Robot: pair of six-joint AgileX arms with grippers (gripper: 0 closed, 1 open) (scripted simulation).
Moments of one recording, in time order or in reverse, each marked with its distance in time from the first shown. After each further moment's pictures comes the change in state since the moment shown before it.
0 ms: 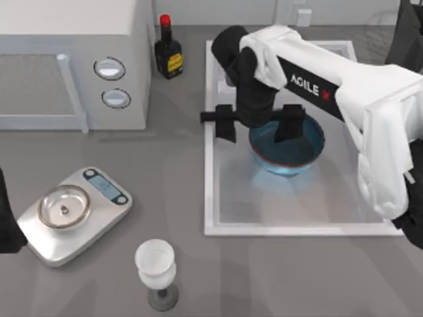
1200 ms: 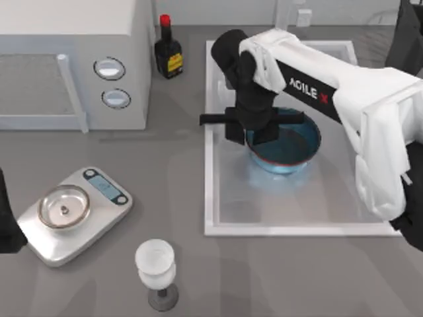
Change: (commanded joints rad) left arm 0.000 0.000 0.000 0.000 0.000 0.000; right arm 0.000 0.000 0.000 0.000 0.000 0.000
